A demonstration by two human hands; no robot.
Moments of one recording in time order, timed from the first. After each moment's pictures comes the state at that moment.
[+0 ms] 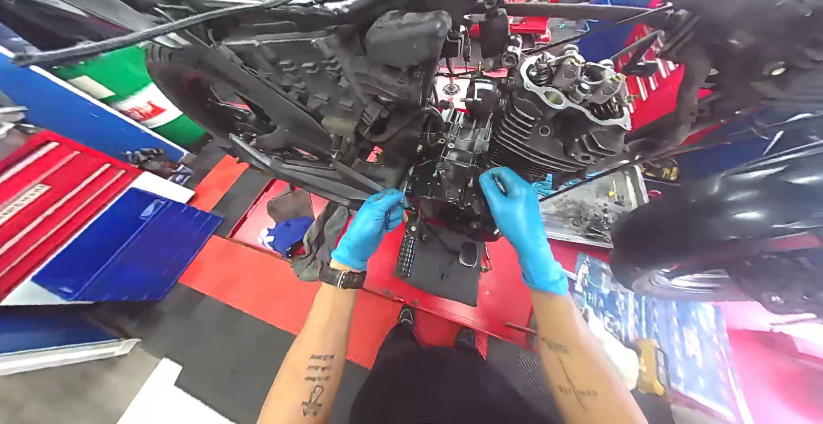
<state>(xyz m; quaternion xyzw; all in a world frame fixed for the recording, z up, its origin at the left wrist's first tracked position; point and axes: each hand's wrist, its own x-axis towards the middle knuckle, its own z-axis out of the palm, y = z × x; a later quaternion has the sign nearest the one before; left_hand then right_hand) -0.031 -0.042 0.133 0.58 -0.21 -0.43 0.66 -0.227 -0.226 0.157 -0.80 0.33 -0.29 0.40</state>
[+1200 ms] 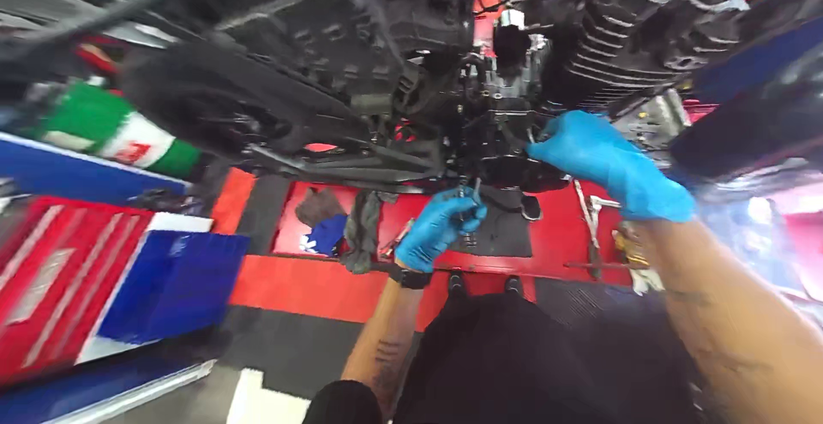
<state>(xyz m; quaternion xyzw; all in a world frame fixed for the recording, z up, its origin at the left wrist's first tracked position) -0.033 -0.002 0.135 0.44 -0.21 -0.63 0.61 -0.199 -0.198 0.211 -0.82 0.48 -0.01 0.30</state>
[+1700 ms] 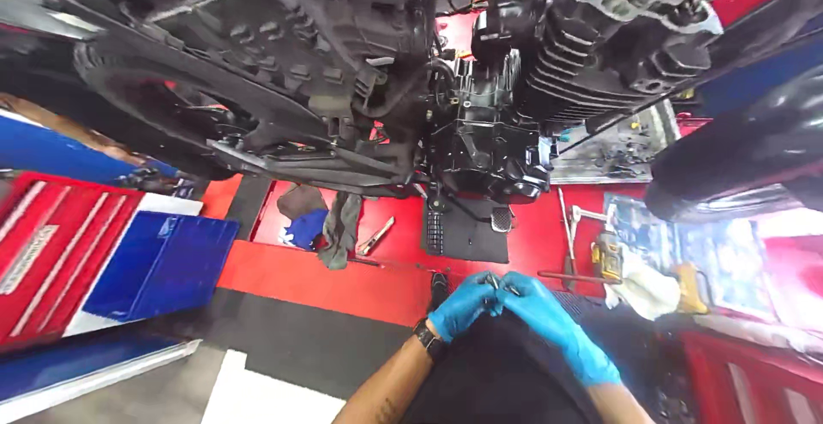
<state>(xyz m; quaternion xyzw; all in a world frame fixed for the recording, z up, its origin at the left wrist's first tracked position) -0.171 0.030 -0.012 0.51 -0.16 -0.72 0.44 -0.328 -0.073 0.009 -0.68 0.38 0.02 0.63</state>
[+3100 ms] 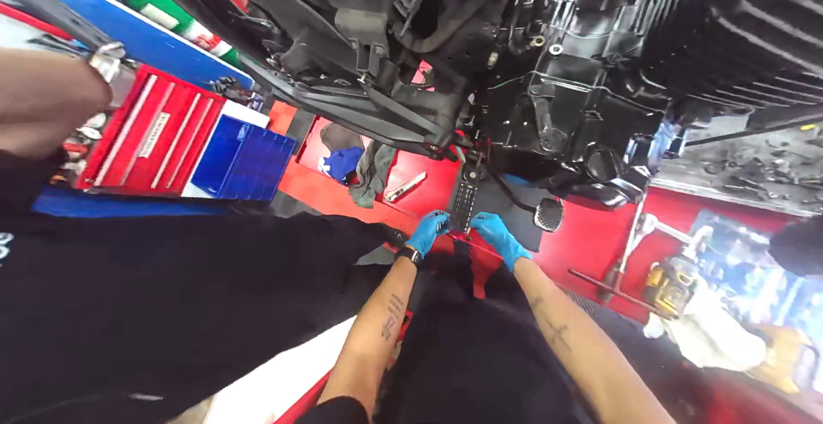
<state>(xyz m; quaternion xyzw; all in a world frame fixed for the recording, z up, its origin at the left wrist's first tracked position) -0.045 0.071 -0.151 0.72 0.07 -0.49 0.49 -0.177 -0.083 -0.181 -0.56 0.40 0.12 0.72</state>
